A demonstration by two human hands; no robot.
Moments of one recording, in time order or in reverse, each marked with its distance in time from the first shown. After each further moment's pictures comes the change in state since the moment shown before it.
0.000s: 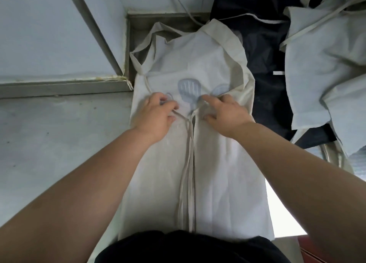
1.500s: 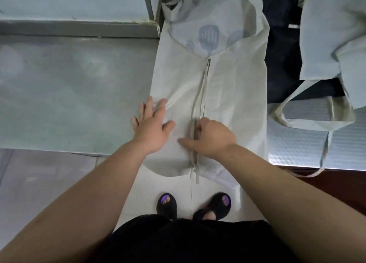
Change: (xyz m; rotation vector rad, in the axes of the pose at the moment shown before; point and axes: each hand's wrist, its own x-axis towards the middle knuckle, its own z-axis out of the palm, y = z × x) left_hand -0.198 0.028 0.030 -0.075 -0.124 -0.475; right_hand -0.174 -0.050 0.094 0.152 -0.202 -0.034
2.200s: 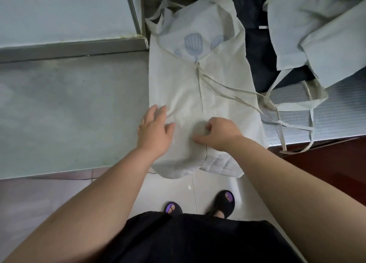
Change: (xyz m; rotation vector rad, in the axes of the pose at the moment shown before) left_hand -0.008 -0.009 -0.009 -0.053 0.138 0.216; right_hand -0.016 -0.006 0.002 0.104 0.100 0.214
